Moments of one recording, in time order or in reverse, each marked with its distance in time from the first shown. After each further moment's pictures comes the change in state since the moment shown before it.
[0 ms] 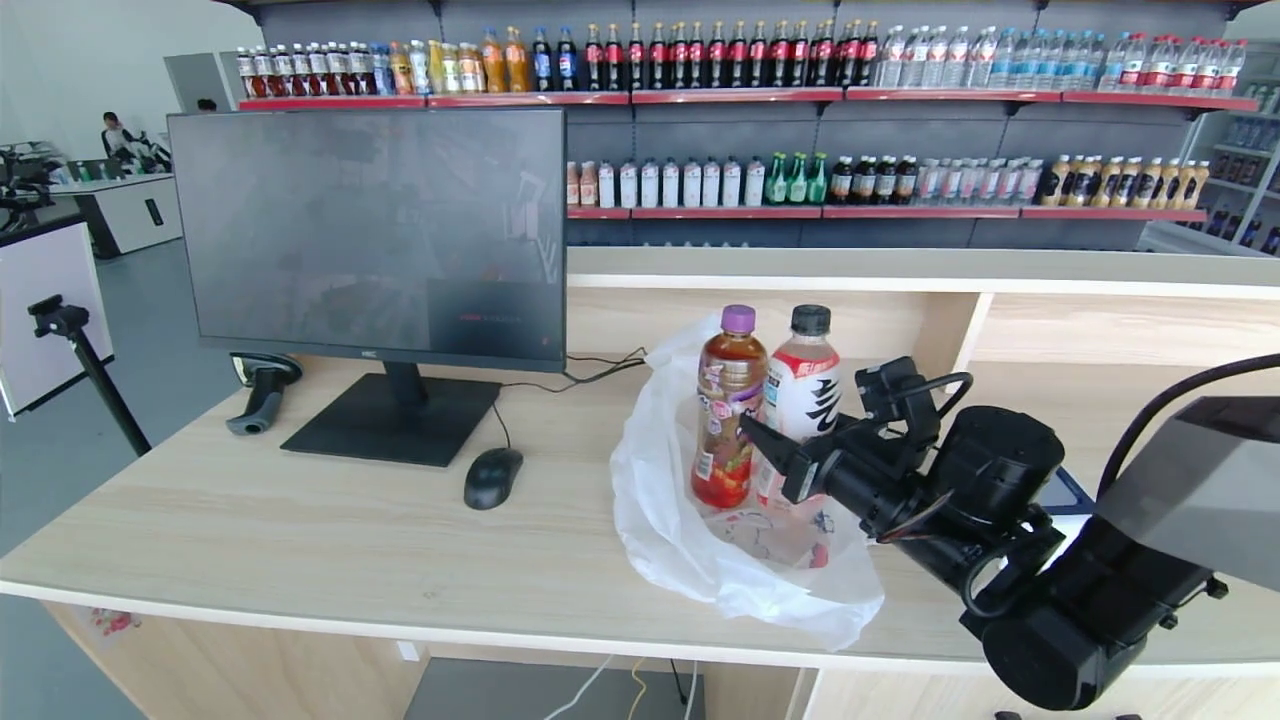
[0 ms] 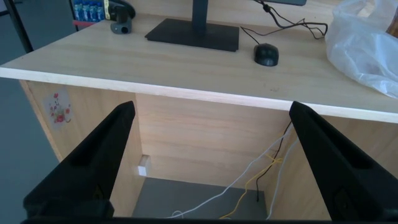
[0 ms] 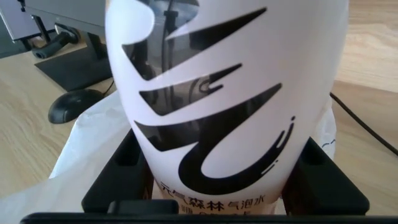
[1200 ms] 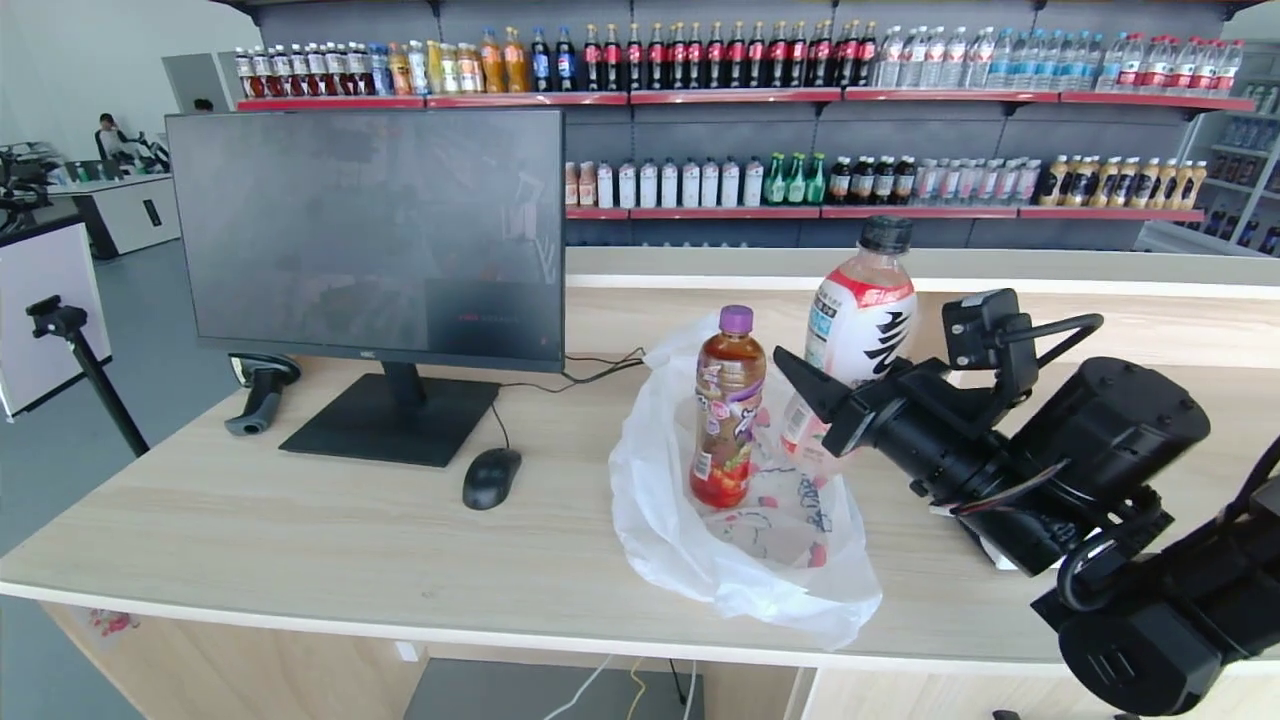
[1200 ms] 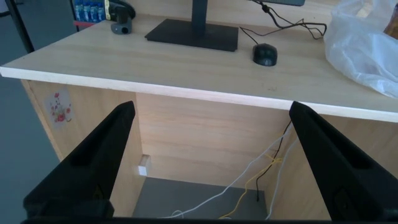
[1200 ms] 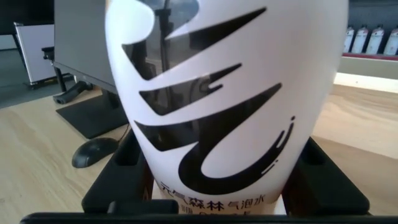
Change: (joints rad) left arm 0.000 0.000 0.000 0.000 0.000 -0.001; right arm 0.011 -0.188 0.027 -0.005 0.001 -0.013
